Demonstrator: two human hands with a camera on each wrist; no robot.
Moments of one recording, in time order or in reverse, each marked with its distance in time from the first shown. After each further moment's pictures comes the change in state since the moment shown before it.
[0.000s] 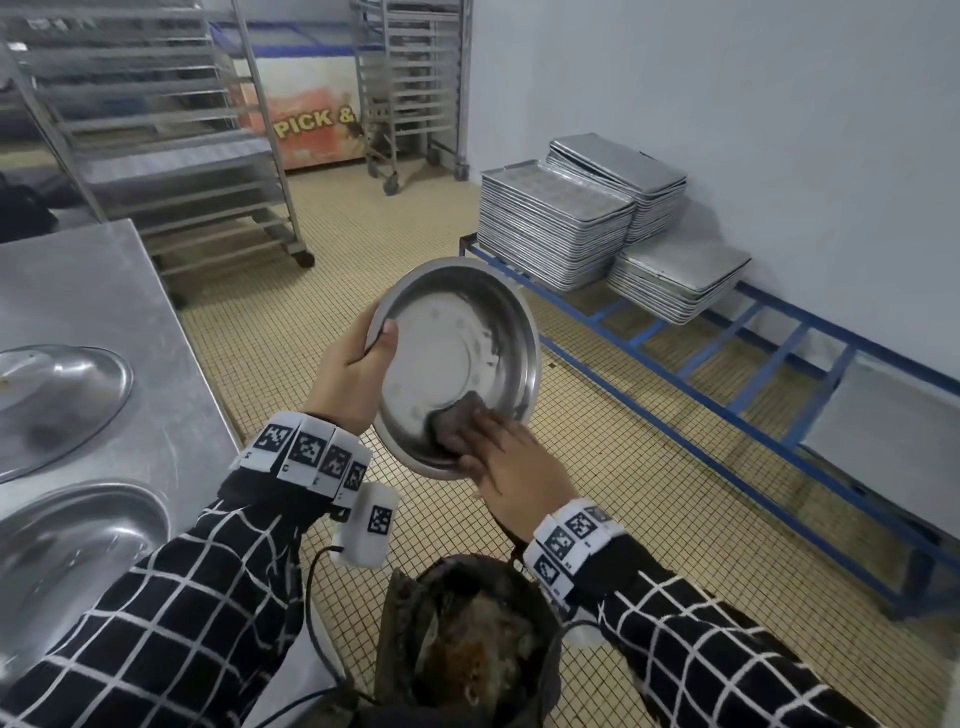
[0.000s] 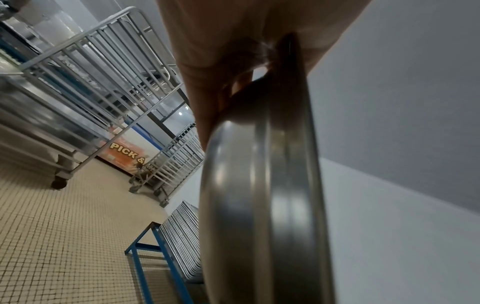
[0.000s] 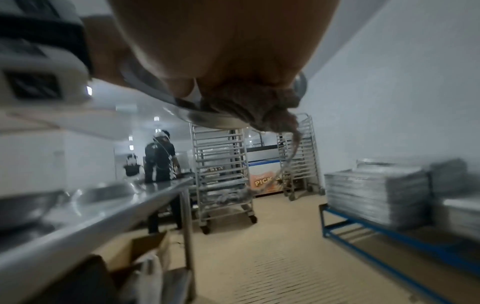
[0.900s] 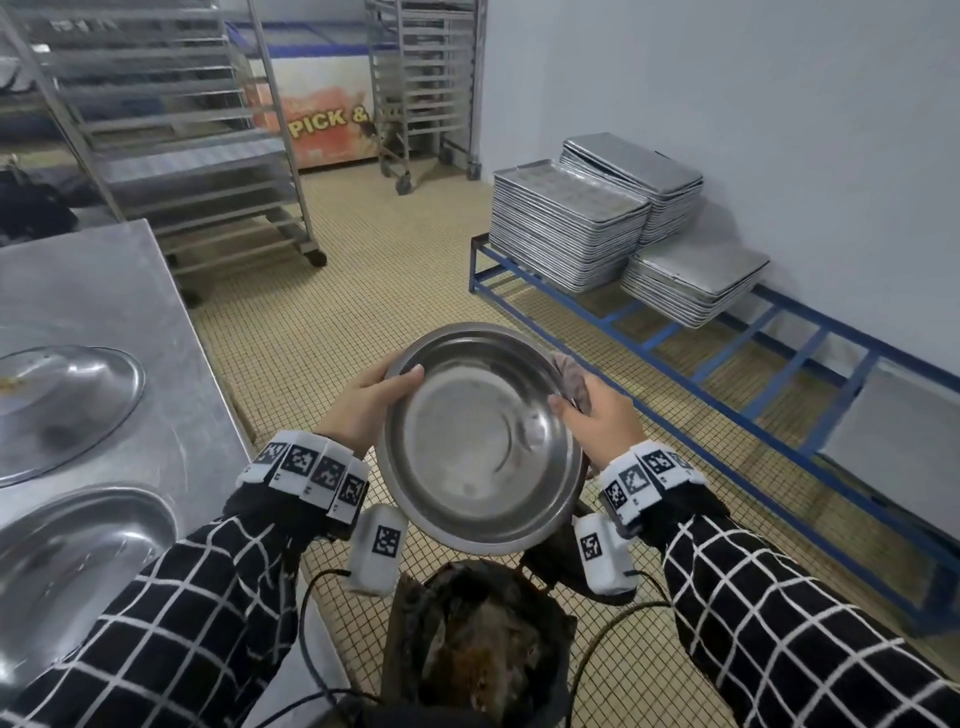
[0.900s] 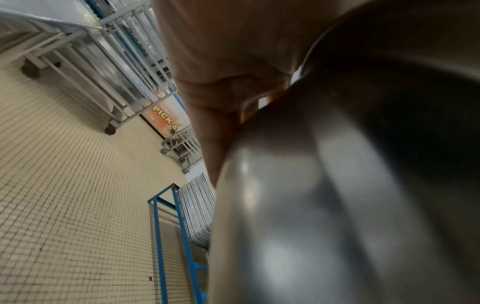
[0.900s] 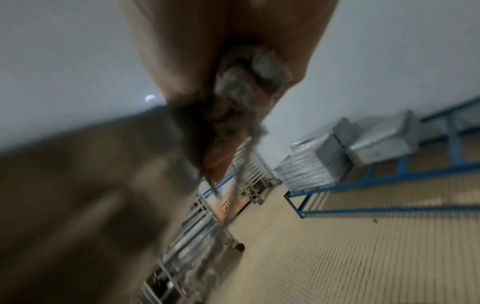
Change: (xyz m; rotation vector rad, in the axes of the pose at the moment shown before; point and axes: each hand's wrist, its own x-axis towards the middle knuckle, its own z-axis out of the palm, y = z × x) left_hand -0.003 -0.012 -0.005 -0.167 -0.177 -0.297; right_hand 0.019 0.056 -0.058 0.562 0.217 0.475
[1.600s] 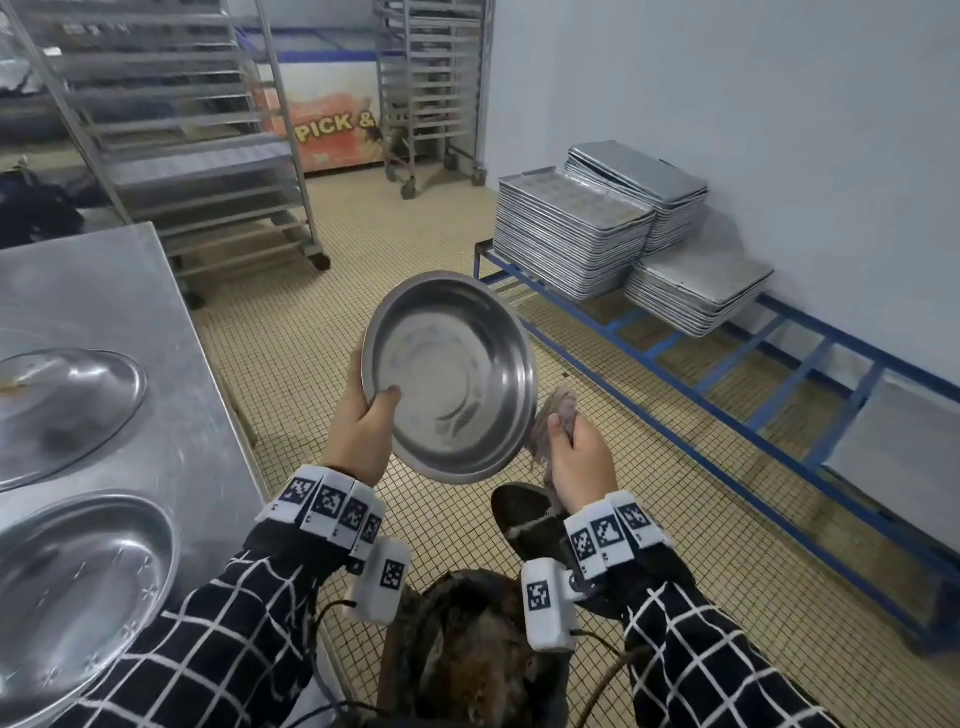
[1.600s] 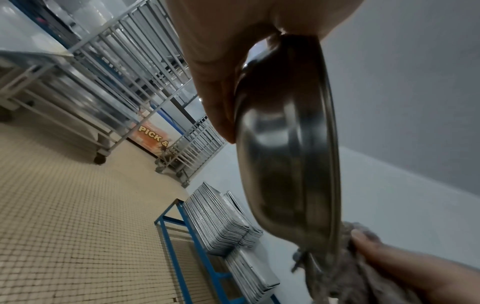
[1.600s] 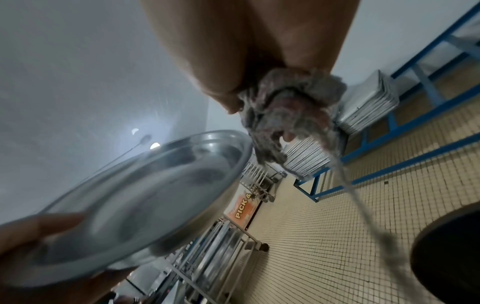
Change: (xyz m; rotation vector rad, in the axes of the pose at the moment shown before) left_hand 0.001 -0.025 0.007 0.048 0.253 0.214; right_hand -0.013 0.003 0.047 0.163 0.128 0.151
